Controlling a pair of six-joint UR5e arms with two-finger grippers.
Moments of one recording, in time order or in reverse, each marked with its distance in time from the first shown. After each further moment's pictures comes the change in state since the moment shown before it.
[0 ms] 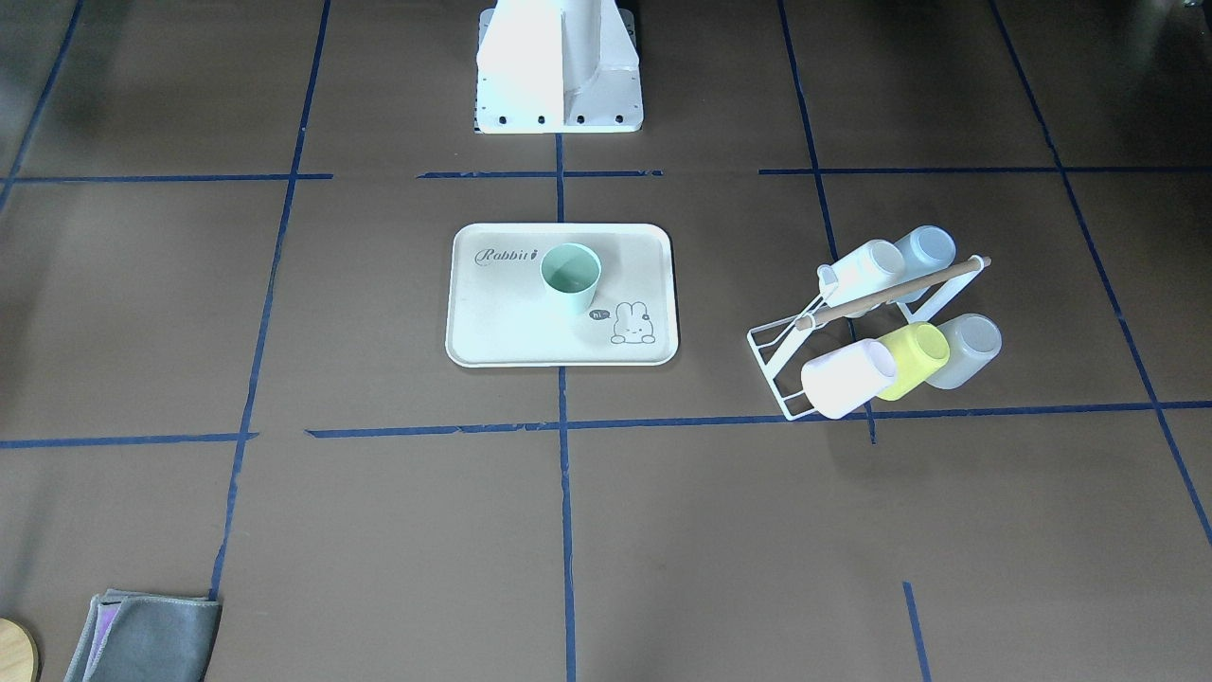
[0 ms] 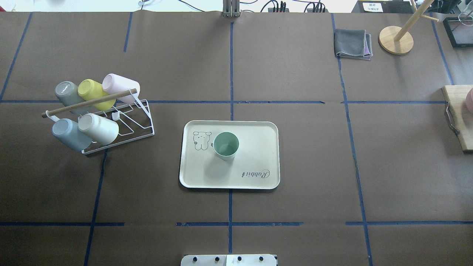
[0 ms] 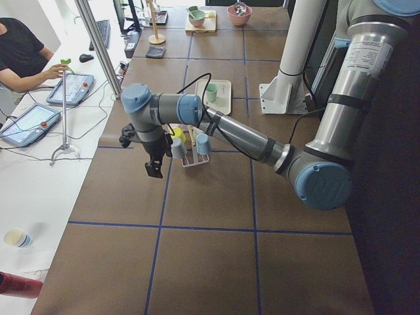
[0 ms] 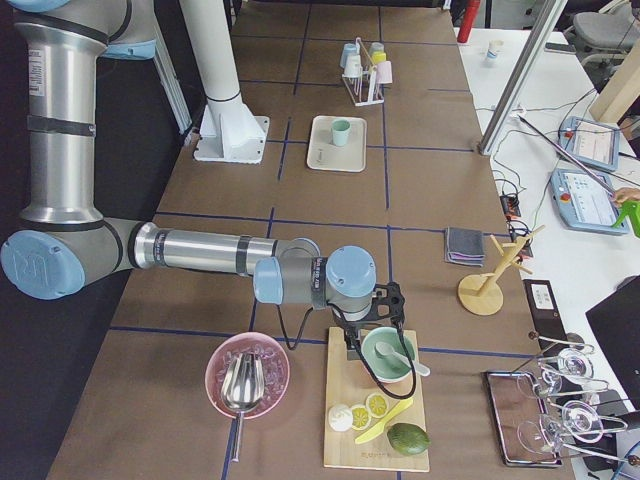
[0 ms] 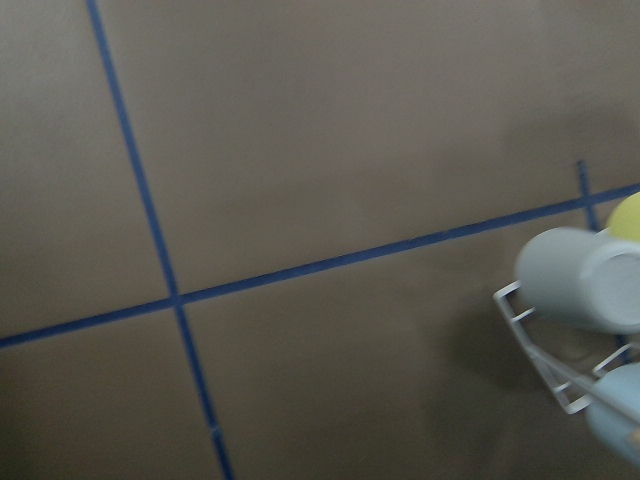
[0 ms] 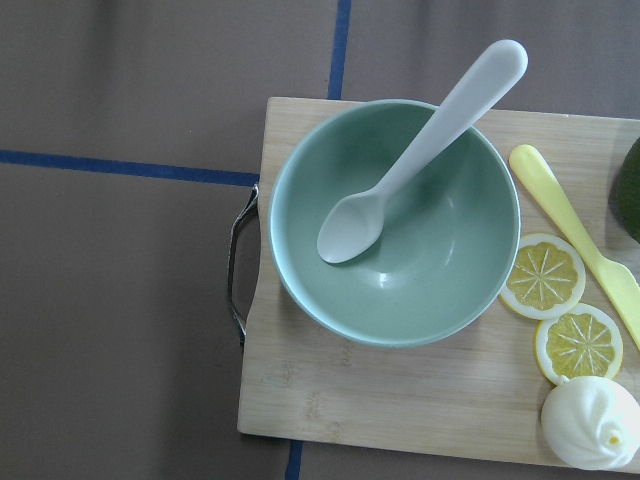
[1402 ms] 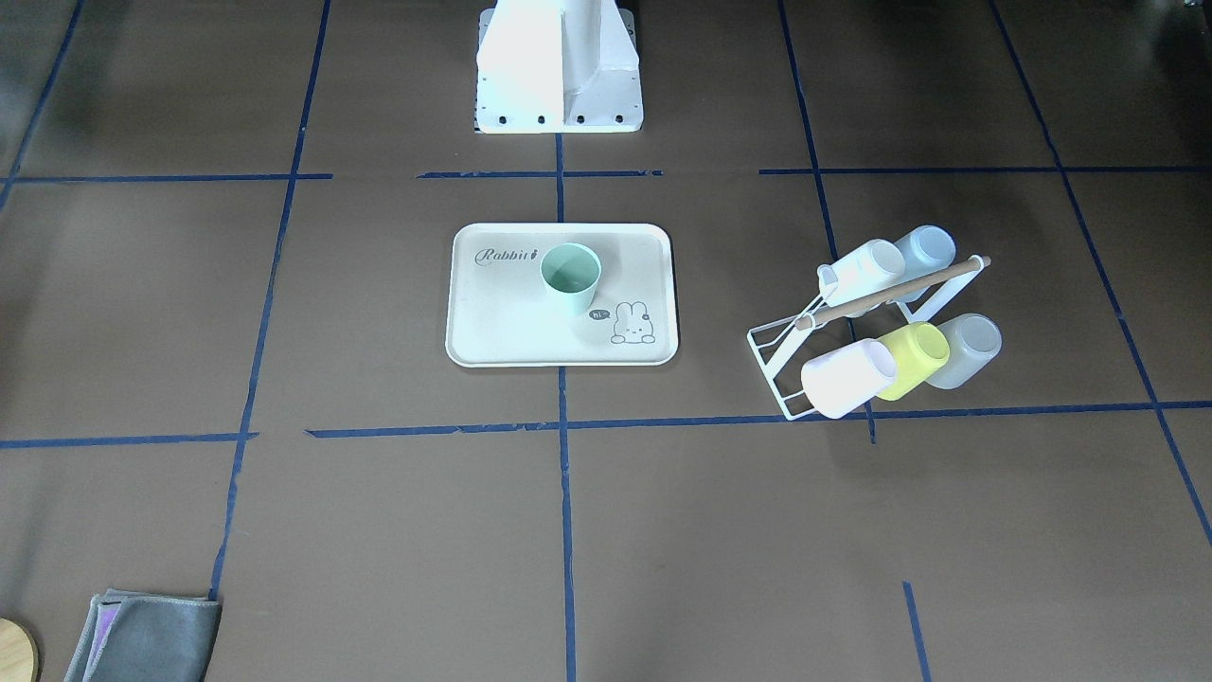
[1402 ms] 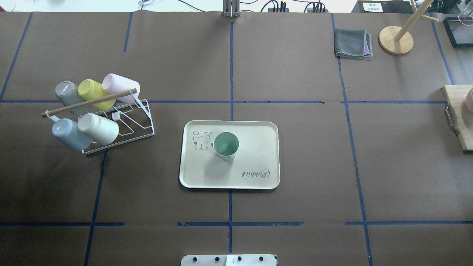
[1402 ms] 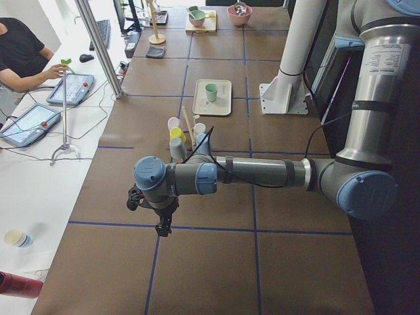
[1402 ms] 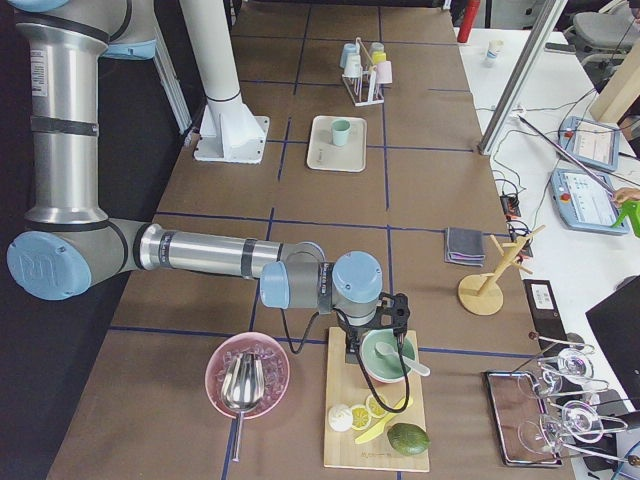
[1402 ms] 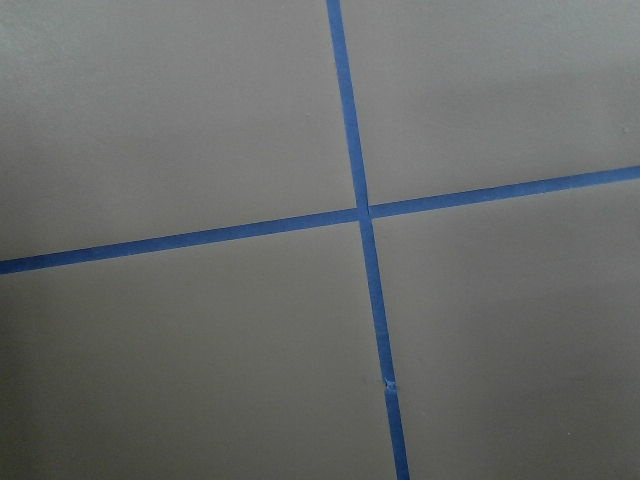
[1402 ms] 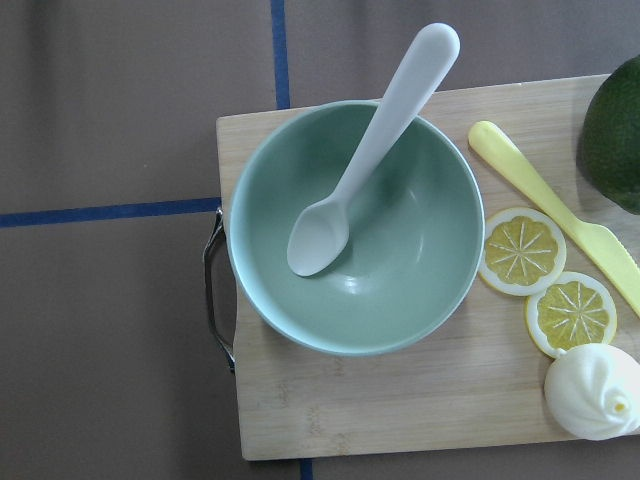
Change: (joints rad) left arm -0.072 0.135 0.156 -0.326 -0.009 -0.016; right arm -0.001 0.021 -0.045 0.010 0.000 0.164
